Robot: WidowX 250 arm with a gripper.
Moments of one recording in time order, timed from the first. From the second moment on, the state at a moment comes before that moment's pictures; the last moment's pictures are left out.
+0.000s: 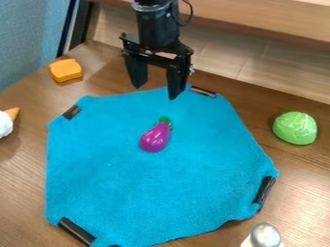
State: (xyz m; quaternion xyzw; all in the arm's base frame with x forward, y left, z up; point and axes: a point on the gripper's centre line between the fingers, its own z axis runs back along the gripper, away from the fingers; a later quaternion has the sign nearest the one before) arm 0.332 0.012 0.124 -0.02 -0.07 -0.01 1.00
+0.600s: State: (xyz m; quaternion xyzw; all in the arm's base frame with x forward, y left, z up) arm 0.354 -0.016 0.101 -0.02 -0.05 -0.02 1.00
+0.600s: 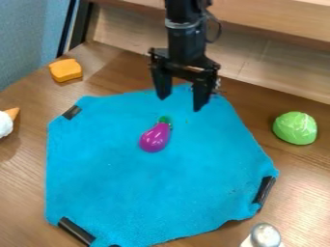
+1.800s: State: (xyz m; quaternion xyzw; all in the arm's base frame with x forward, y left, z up) arm 0.348 -0.146 0.058 -0.04 -0.03 -0.09 0.99
